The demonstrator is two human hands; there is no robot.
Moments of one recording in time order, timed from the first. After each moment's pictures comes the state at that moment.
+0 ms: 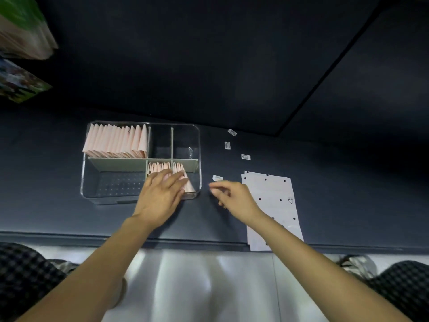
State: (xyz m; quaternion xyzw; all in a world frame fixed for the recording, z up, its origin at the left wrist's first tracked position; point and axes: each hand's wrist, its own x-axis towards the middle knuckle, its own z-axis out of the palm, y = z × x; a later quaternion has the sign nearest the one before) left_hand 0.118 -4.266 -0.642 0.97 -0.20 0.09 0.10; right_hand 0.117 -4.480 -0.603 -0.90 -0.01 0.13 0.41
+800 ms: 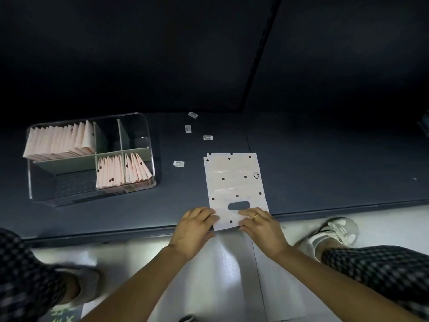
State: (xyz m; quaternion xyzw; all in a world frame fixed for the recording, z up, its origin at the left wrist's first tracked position) left_hand 0.028 -4.431 -0.676 0.92 -0.35 -0.05 0.16; right_hand -0.005 -4.648 -0.657 -0.98 -0.18 -0.02 0.13
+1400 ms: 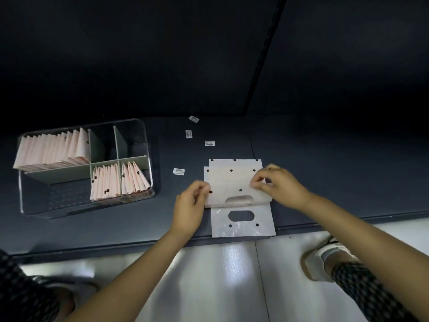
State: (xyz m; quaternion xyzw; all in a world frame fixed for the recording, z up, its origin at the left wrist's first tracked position) left_hand 0.089 -4.449 -0.642 0.82 0.01 -0.05 0.57; right_hand 0.109 -4.690 -0.599 -0.95 -0.09 0.11 0.28
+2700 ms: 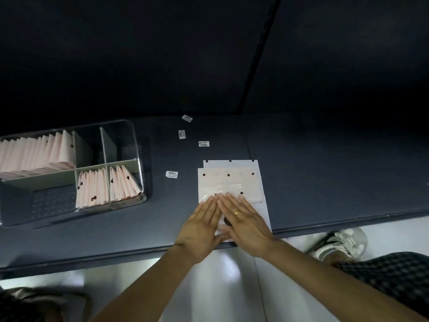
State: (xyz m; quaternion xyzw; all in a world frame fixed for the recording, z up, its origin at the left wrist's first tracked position) left_hand 0.071 -4.463 -0.699 0.93 -0.34 -0.15 0.04; right_hand 0.051 -4.630 -0.672 -0.97 -0.22 0.04 0.05
